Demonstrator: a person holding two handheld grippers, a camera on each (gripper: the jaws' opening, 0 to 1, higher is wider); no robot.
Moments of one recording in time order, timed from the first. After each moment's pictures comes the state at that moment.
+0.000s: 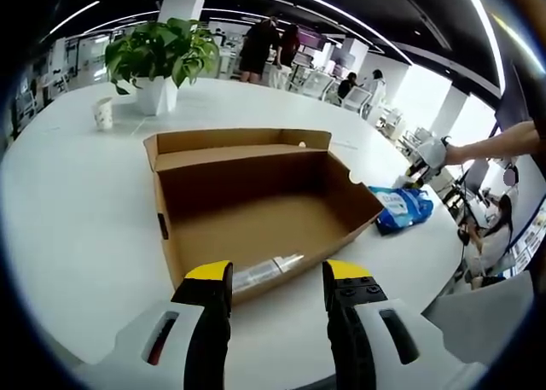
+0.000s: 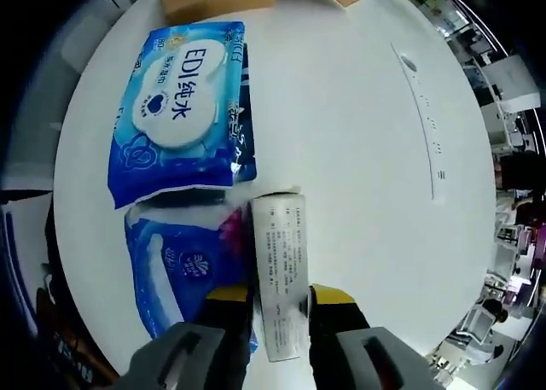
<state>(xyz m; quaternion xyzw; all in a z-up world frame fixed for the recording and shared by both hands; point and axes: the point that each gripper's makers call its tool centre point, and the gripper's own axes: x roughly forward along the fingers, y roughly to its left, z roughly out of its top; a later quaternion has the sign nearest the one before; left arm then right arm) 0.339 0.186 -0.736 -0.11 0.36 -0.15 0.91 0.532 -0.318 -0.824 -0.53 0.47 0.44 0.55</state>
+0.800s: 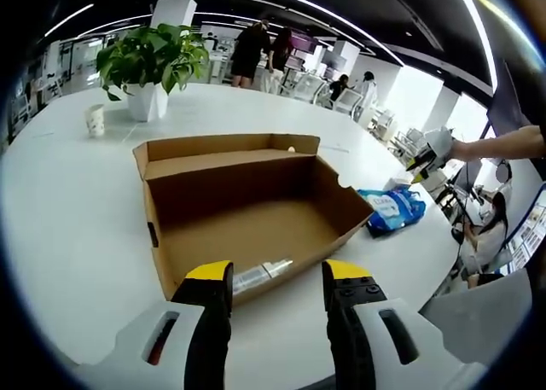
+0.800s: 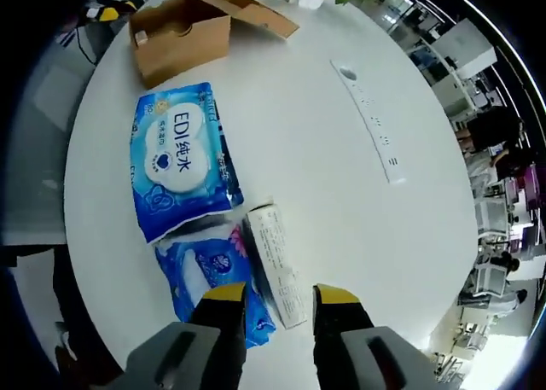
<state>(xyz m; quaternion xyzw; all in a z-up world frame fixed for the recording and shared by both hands) 0.340 0.177 -0.728 -0.11 0.35 -0.17 0.92 0.516 -0.311 -0.768 -0.44 0.47 0.38 0.66</state>
